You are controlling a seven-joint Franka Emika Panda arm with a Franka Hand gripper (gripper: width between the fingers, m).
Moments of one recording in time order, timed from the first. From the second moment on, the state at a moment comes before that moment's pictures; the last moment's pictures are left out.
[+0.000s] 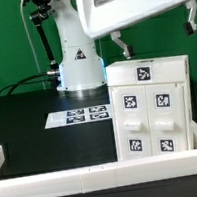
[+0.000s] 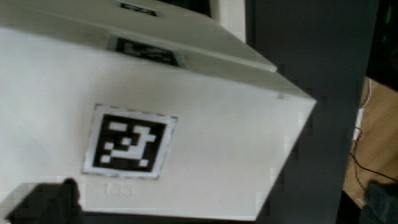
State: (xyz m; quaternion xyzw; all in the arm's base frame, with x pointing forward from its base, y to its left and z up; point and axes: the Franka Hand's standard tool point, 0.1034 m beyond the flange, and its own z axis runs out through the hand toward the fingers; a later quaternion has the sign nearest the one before) arm 0.606 0.096 0.186 -0.99 0.06 -0.10 0.10
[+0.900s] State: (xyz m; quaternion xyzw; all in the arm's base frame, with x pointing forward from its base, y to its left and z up) arm 0.598 0.078 0.174 -0.92 -0.38 -0.10 0.04
